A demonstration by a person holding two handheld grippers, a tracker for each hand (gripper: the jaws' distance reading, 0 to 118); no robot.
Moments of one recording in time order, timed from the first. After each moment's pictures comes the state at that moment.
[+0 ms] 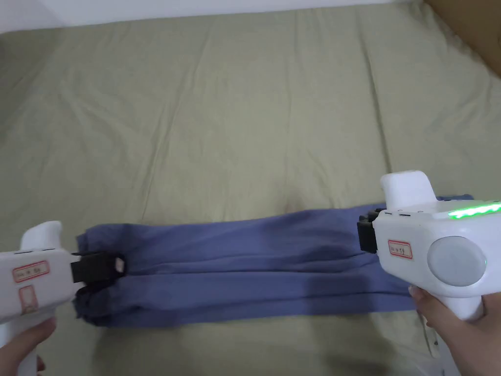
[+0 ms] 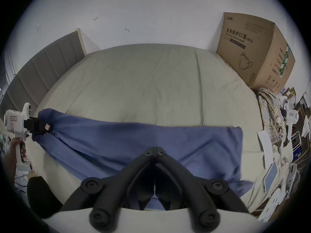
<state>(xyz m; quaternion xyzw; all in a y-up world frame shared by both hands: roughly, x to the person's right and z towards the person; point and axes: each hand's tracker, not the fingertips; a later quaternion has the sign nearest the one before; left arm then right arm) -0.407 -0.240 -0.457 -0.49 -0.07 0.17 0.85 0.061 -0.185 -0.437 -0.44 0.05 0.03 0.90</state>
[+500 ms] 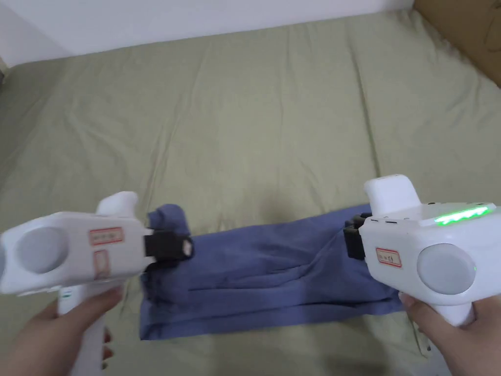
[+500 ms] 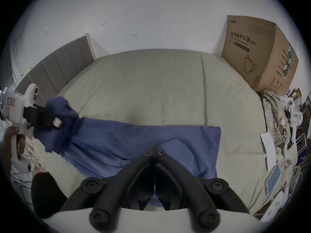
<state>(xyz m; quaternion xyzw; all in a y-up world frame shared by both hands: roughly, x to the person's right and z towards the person) -0.264 -0.179 -0.485 -0.51 -0.21 0.17 0.82 0.071 -0.172 -0.419 -0.42 0.09 0.01 0.90</state>
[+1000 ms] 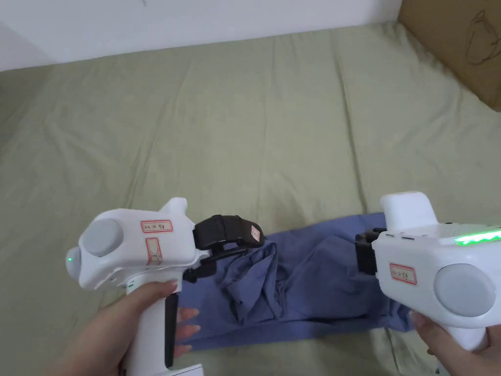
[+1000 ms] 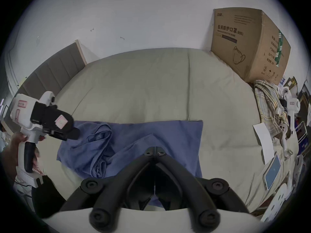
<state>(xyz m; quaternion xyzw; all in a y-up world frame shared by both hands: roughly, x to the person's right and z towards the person) -0.215 -0.216 -0.514 -0.52 -0.25 0.29 0.76 0.116 -0.178 -0.418 -0.42 0.06 -0.02 0.91</state>
